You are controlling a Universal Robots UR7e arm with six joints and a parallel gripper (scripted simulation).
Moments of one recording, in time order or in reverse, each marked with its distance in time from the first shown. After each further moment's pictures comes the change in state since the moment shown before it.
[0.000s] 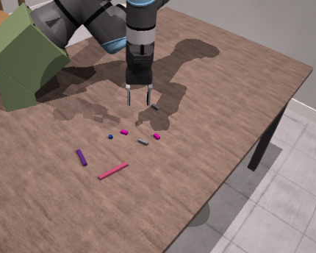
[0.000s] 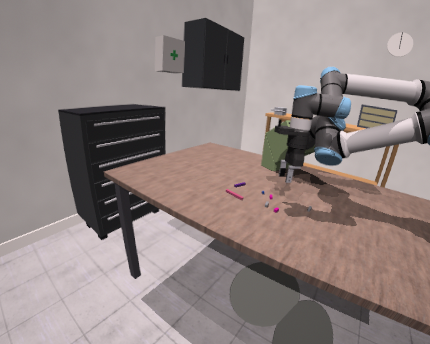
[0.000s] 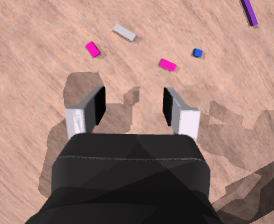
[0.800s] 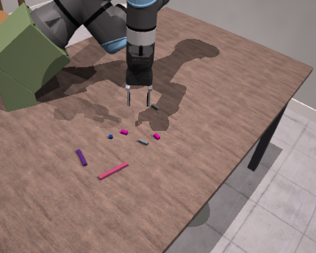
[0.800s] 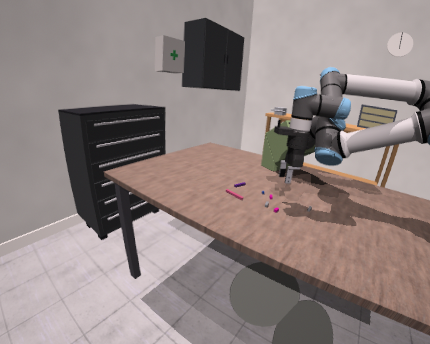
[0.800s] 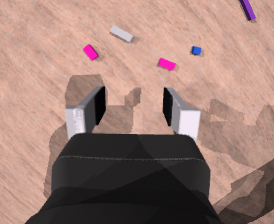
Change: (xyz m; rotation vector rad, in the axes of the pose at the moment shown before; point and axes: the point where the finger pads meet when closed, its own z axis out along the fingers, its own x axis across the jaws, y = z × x) arm 0.000 -0.001 0.002 0.001 0.001 0.049
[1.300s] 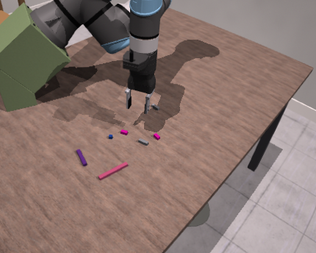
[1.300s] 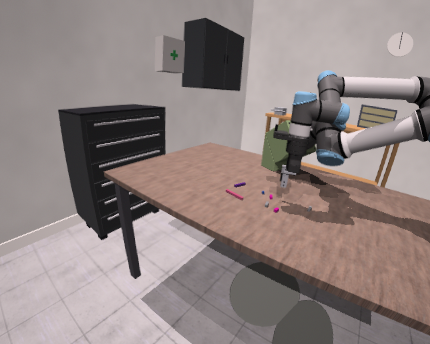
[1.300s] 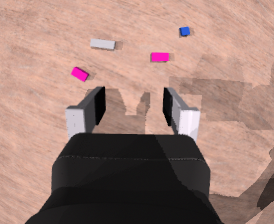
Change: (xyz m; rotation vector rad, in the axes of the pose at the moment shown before) arm 0.001 -0.002 0.018 0.002 0.003 0.363
